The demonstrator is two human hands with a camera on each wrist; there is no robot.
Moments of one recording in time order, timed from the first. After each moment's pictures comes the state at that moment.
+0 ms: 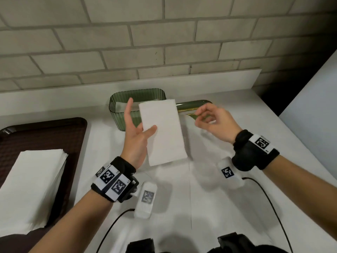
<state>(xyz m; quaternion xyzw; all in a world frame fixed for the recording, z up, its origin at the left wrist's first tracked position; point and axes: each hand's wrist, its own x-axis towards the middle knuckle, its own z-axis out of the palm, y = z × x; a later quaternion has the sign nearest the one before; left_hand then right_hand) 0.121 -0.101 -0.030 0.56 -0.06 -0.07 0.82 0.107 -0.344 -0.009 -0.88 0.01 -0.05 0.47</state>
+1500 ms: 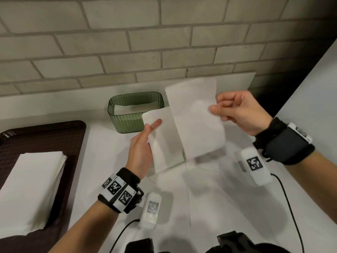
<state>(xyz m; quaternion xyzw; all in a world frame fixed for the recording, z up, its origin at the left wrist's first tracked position) 0.100 -0.109 -0.036 0.54 -0.03 -0.15 0.83 0.078 -0.366 0.051 -0.73 -0.04 -0.04 0.68</state>
